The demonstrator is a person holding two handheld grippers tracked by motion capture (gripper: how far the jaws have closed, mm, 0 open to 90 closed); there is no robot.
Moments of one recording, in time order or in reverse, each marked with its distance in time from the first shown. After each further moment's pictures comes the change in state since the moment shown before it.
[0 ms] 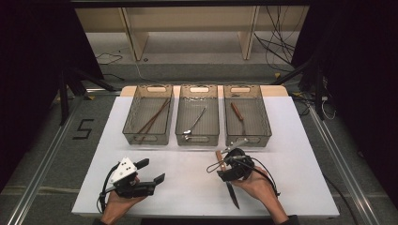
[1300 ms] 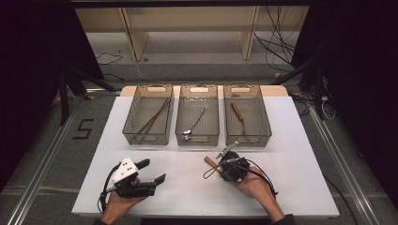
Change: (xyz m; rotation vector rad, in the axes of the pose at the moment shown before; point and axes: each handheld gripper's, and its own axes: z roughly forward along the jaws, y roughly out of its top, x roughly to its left) left arm -0.001 0.000 0.001 0.010 -0.001 0.006; right arm 0.009 0.002 0.013 0.087 -0.016 -0.094
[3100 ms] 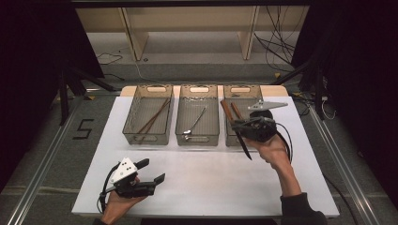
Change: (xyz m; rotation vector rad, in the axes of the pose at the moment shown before) left arm 0.001 0.000 -0.001 -0.006 0.004 -0.004; right arm -0.078 0.037 -0.111 -0.517 0.013 0.186
